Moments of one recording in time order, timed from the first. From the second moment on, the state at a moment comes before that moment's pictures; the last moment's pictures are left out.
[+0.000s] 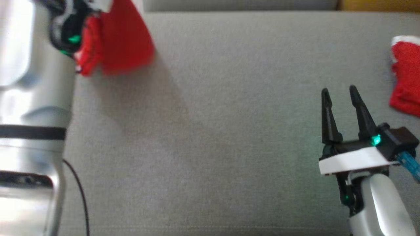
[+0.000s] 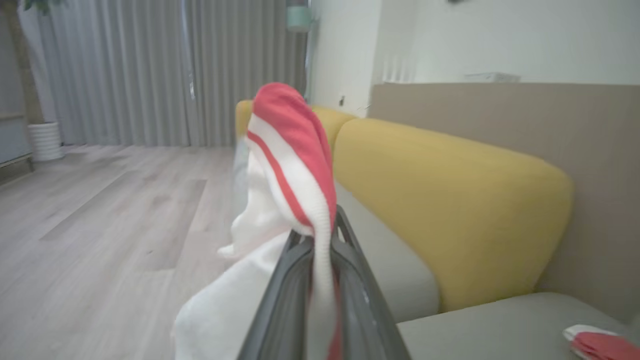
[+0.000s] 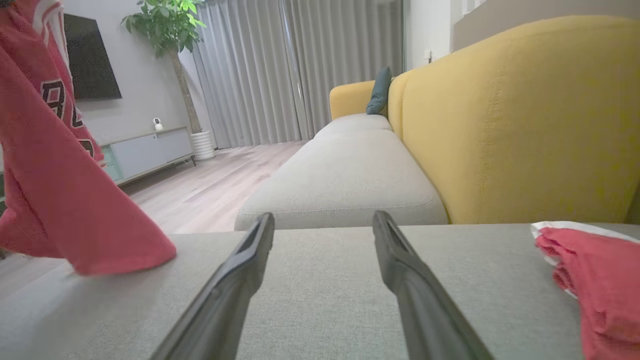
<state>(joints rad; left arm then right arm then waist) -1.10 0.19 -0.30 0.68 -0.48 -0.12 0.05 -0.17 -0.05 0.04 0.13 0.17 0.12 -0.17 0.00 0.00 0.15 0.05</state>
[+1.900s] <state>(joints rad) -0.42 0.10 -0.28 0.54 -0.44 0.09 -0.25 -0.16 -0.05 0.04 0.24 0.17 0.12 -0.23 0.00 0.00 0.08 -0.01</state>
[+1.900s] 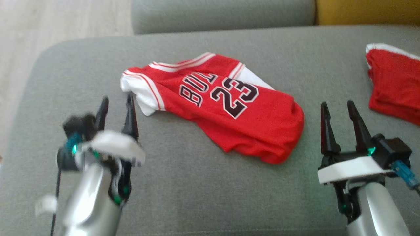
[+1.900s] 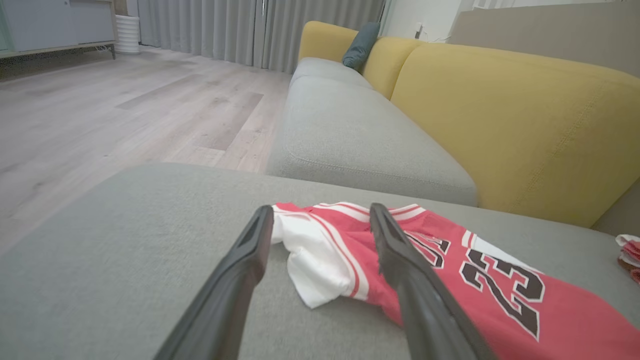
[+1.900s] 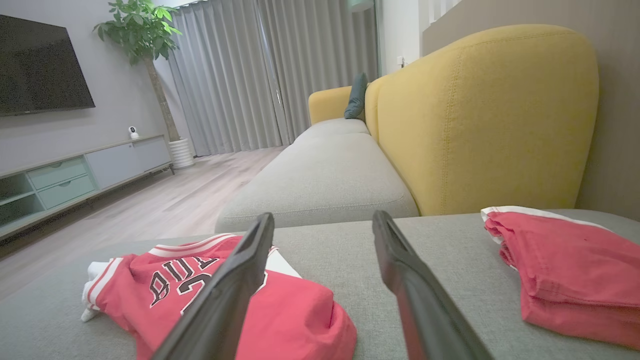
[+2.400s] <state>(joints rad) 0.03 0.10 -0.21 0.17 -0.32 0.12 -0.25 -0.04 -0.05 0.06 0.25 0.19 0.12 -0.23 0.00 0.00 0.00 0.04</state>
